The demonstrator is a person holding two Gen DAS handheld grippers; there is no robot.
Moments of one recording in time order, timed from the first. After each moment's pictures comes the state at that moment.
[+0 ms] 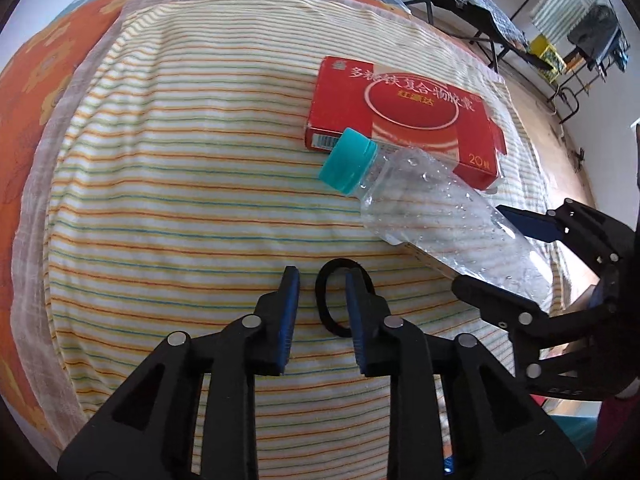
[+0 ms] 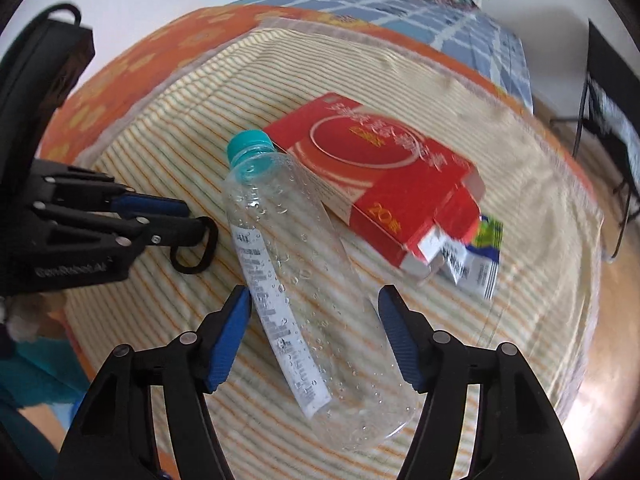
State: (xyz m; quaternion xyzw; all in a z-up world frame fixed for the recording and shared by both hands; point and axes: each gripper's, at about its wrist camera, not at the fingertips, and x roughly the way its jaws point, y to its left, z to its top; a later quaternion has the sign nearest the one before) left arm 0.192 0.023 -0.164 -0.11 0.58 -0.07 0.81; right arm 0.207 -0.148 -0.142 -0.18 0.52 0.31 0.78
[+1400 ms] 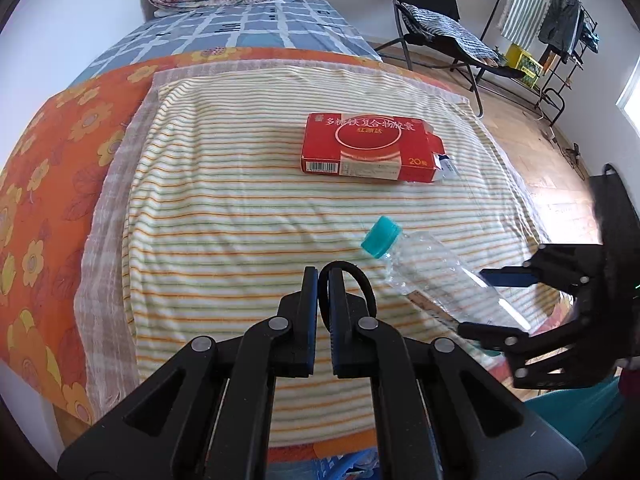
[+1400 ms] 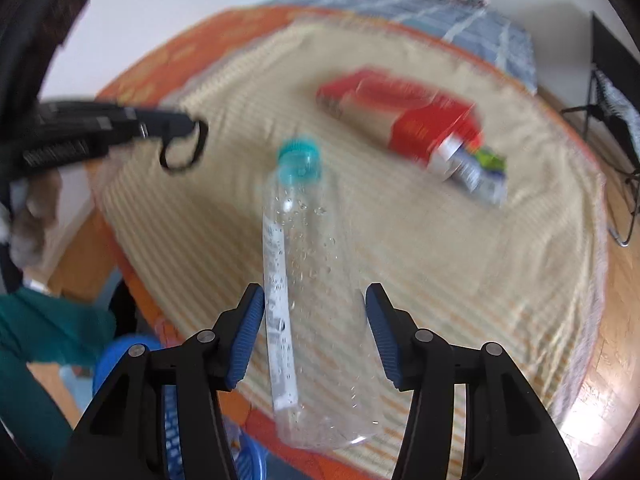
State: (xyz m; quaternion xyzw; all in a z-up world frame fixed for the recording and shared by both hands) left arm 0.118 0.027 -0.102 -0.06 0.49 -0.07 0.87; right arm 0.130 -0.171 -0.137 -0.19 0.53 0.35 0.75
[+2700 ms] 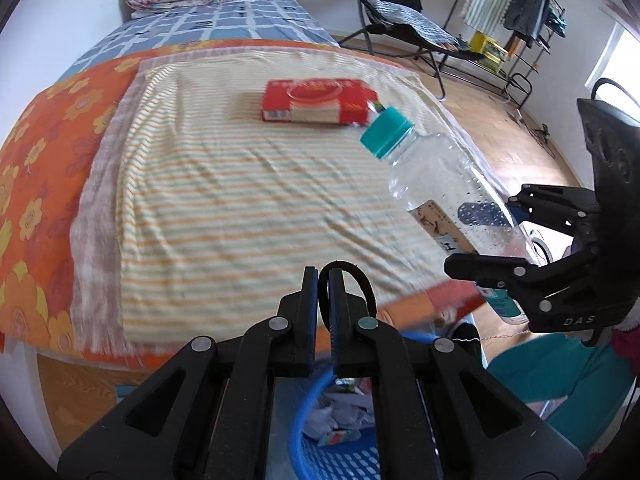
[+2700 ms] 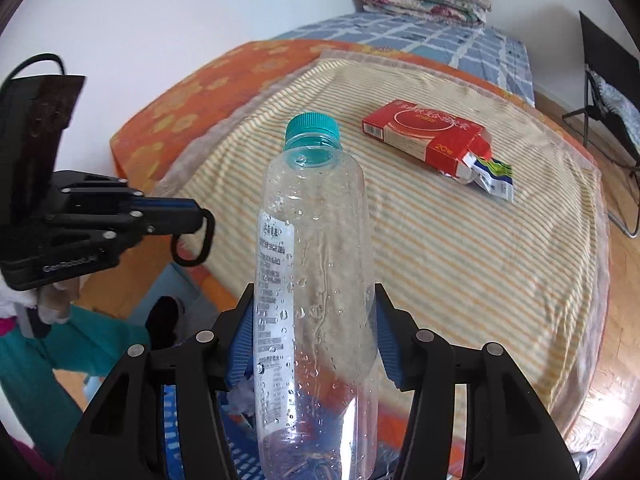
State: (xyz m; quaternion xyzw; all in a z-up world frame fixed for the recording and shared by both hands) left arm 0.017 0.009 -0.094 -0.06 0.49 -0.13 0.86; right arm 0.055 -0.185 -0.086 -0.13 0.47 0.37 0.79
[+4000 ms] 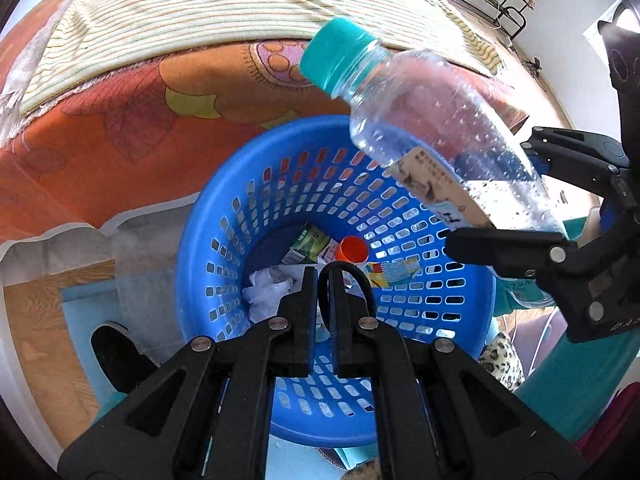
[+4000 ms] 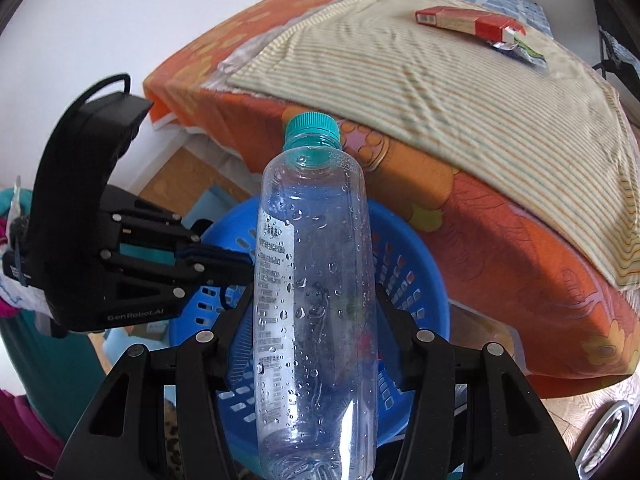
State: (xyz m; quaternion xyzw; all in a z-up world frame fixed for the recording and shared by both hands) left arm -0.095 -0.044 -0.203 -0.05 0.61 -0.16 0.77; right arm -0.066 -0.206 -0.163 -0.12 0.54 0.39 0.74
